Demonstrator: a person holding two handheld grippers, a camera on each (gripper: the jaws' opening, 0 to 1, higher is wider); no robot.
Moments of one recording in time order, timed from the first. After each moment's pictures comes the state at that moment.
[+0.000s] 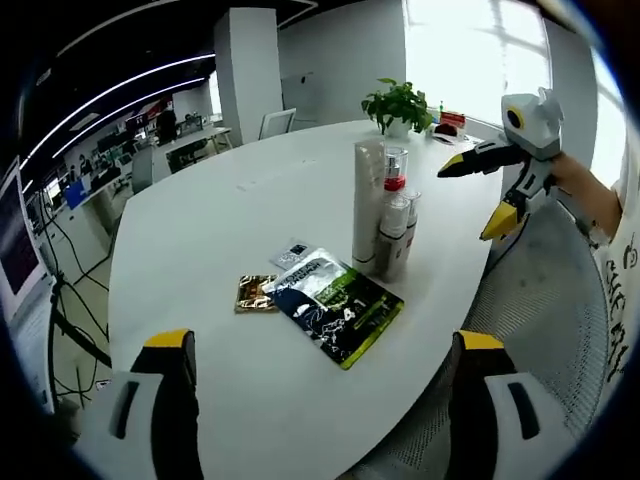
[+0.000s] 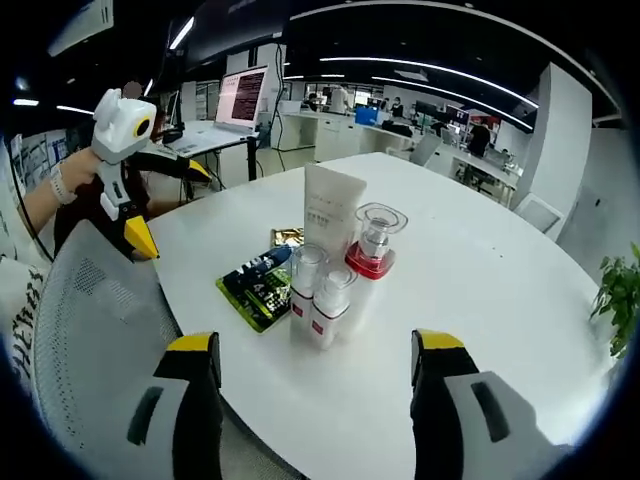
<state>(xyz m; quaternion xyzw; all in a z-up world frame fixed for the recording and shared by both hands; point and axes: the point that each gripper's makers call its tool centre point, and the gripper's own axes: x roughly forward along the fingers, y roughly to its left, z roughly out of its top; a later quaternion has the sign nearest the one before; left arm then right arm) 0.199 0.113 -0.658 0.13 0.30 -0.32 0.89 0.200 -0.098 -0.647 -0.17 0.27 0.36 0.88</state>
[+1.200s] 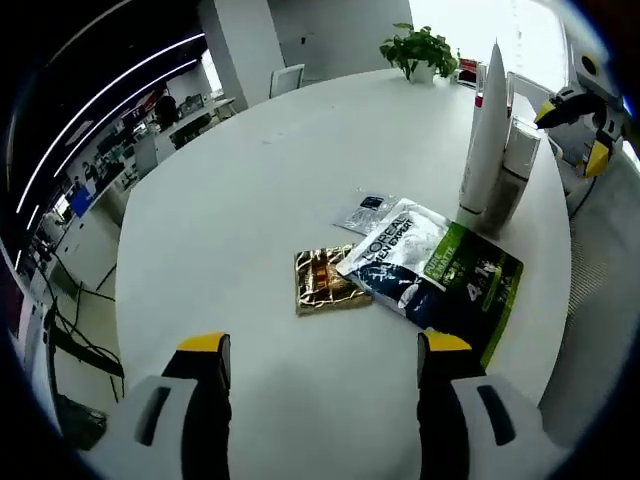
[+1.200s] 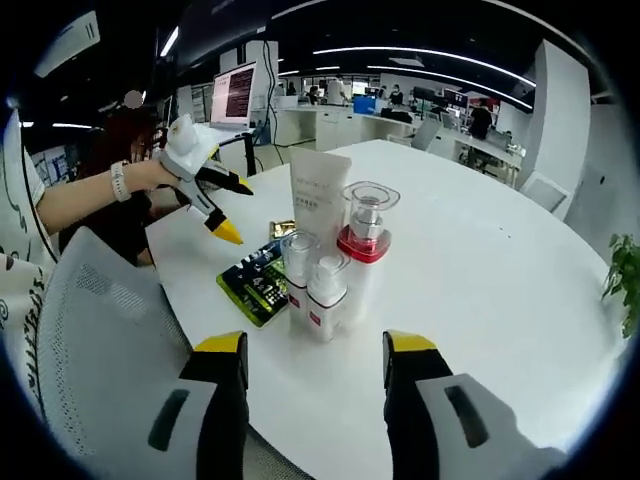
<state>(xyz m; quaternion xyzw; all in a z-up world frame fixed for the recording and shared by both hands) 0.304 0.149 -0.738 0.23 0.36 -0.29 0.86 0.202 -0.102 -0.660 -0.15 0.29 0.37 0.87</state>
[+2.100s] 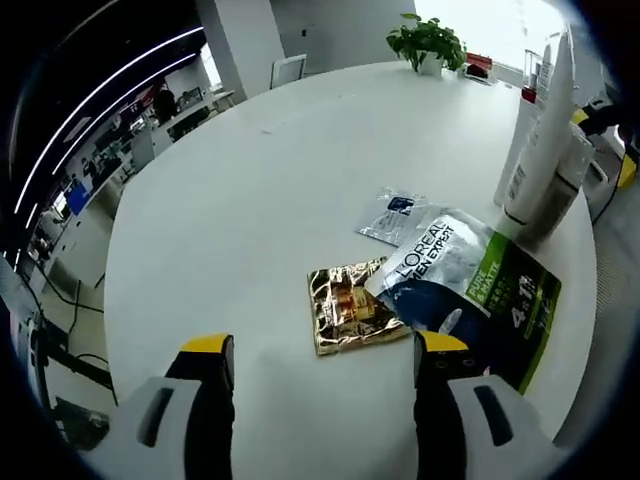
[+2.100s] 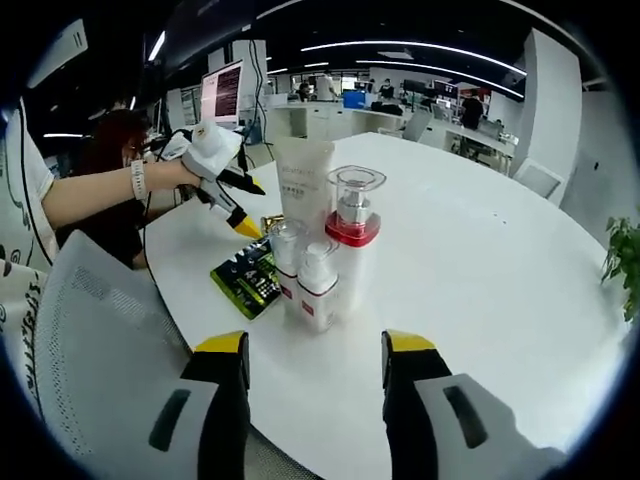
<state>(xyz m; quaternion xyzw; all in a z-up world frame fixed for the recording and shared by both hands) 0.345 0.144 -0.756 0.23 0.37 -0.28 0.86 0.204 -0.111 -0.669 -0.13 0.31 0.35 0.87</state>
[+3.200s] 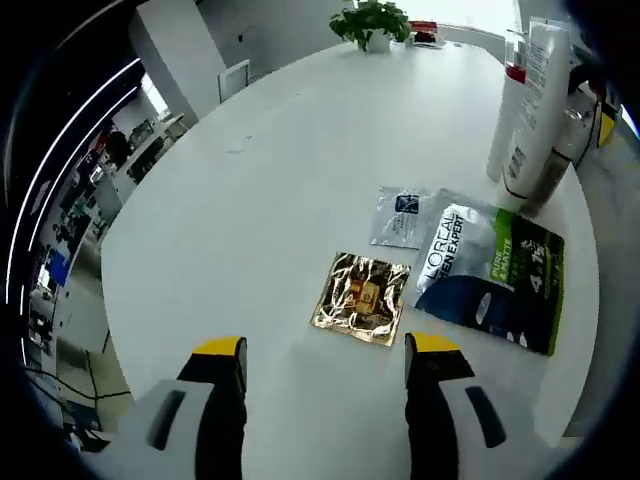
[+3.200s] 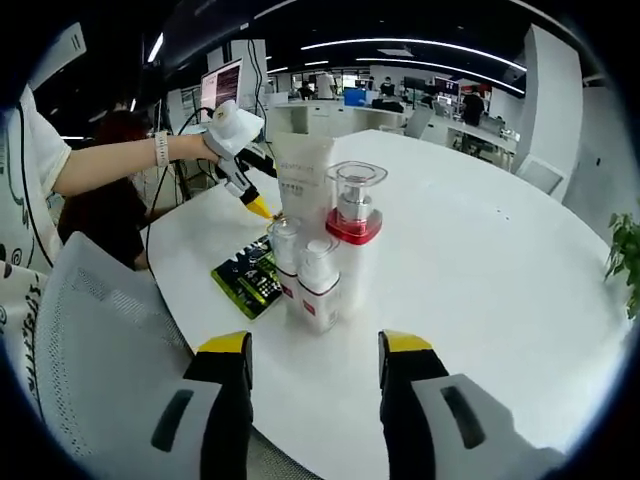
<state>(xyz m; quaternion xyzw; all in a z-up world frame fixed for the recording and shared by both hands) 0.373 0.133 -0.745 0.36 0.36 -0.41 0.76 0.206 -0.109 -0.673 -0.13 0.31 0.36 0.87</state>
